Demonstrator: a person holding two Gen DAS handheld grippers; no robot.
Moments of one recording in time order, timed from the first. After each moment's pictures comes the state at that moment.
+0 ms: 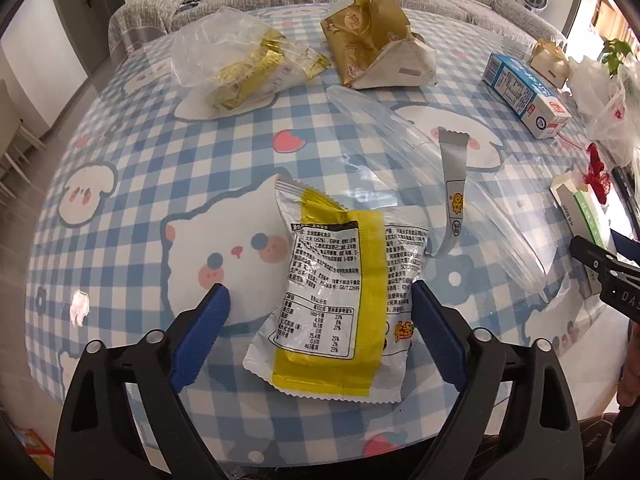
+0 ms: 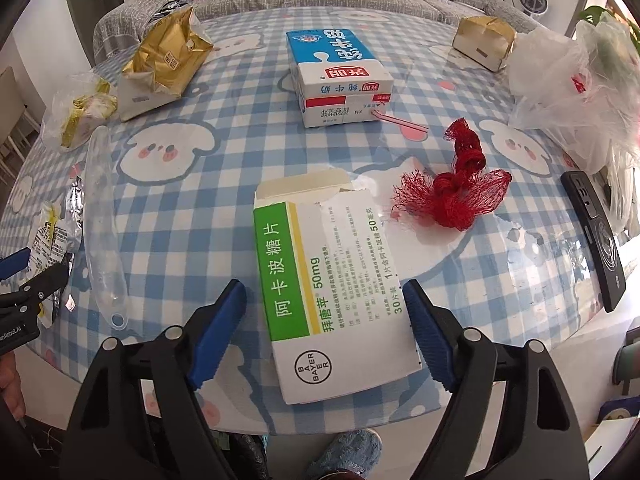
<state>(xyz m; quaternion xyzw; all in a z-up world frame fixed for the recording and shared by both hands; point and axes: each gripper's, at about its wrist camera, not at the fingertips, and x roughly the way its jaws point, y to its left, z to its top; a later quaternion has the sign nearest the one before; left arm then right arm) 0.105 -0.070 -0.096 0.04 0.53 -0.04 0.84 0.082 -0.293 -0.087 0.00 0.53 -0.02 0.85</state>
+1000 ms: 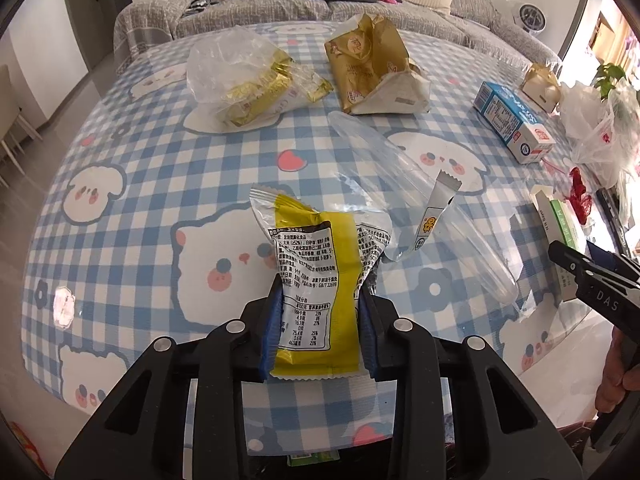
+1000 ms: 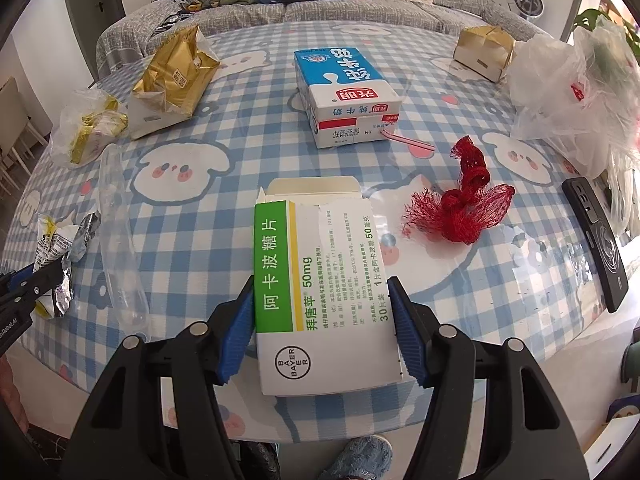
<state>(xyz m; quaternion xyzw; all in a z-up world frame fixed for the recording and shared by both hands) 0.093 -0.060 -0.075 0.00 0.51 -0.05 0.86 0.083 -0.287 -0.077 0.02 0.51 -0.02 0.86</state>
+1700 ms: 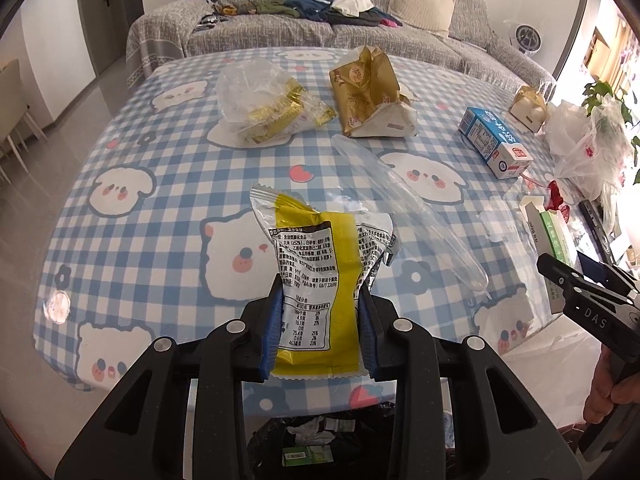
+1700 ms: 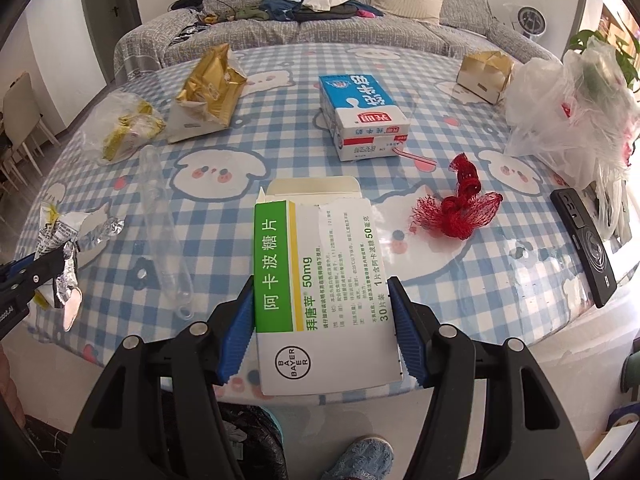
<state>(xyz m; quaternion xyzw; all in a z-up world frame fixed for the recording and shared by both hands) 0.059 -0.048 -0.046 -0.02 0.48 -0.05 0.87 0.047 -0.267 -0.049 0.00 0.48 0.00 0.88</state>
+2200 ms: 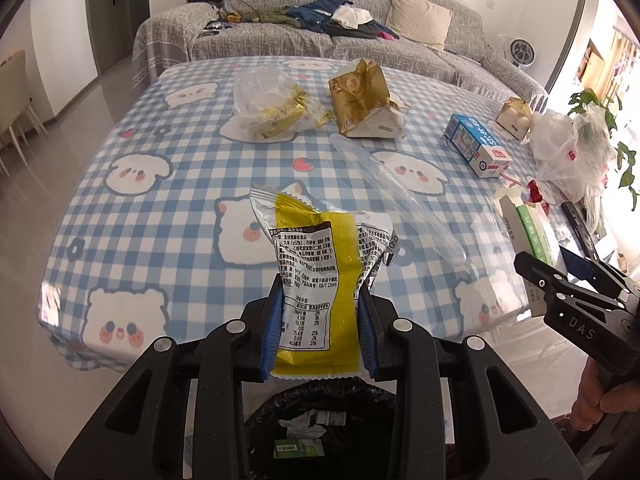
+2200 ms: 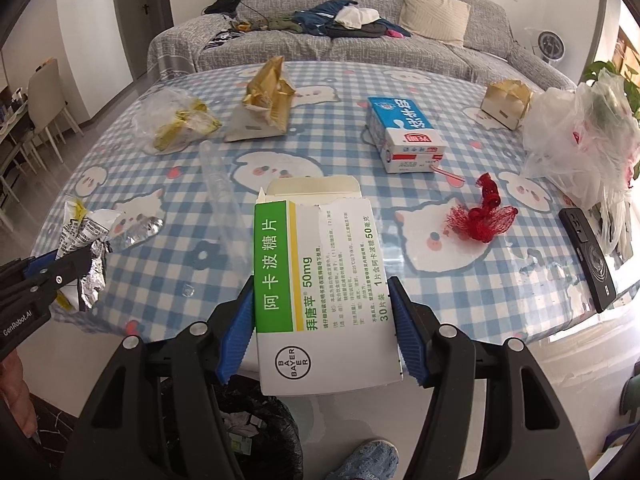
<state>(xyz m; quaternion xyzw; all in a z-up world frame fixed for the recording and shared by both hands) 0.017 -0.039 -0.034 -0.04 0.46 -0.06 0.88 0.014 -0.228 -0.030 -0.02 0.45 0.05 0.89</state>
